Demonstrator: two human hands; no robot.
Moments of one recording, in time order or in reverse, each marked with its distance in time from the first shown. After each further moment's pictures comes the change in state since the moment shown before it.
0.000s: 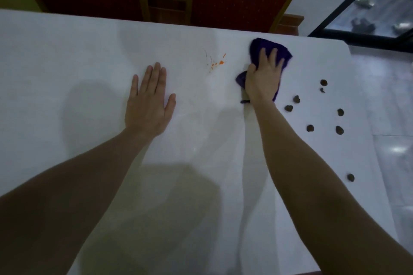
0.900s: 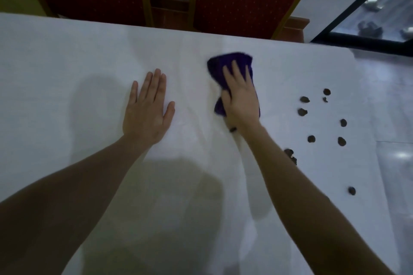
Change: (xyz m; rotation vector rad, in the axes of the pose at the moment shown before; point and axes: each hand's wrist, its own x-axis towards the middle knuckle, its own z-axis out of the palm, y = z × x) left_hand -0.001 0.000 0.000 0.016 -0.017 -0.001; right_hand -0.045 -0.010 0.007 0.034 -0.159 -0.461
